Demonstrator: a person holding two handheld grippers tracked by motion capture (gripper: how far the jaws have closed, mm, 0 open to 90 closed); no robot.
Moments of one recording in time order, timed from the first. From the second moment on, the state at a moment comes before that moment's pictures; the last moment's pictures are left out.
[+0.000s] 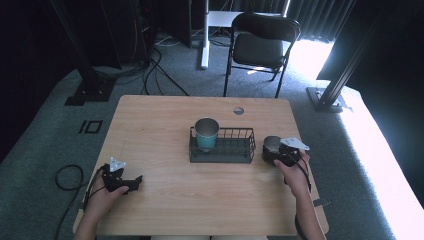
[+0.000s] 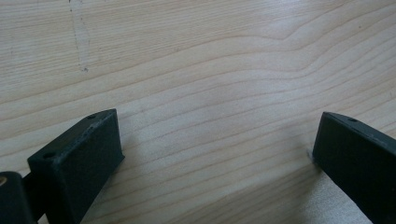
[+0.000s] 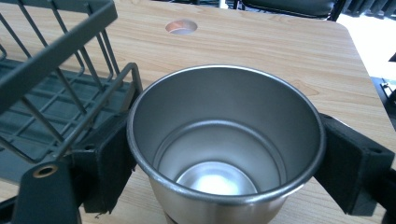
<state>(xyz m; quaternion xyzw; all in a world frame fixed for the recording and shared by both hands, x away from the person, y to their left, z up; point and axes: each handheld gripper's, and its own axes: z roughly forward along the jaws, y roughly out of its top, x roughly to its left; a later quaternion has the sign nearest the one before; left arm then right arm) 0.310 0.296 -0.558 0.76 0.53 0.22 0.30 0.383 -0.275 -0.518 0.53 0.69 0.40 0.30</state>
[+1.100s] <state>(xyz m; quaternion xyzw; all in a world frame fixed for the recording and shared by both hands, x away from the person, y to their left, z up) 0.310 0.296 -0.558 0.76 0.53 0.22 0.30 0.381 -0.277 -0.458 0.51 0.68 0.42 0.31</state>
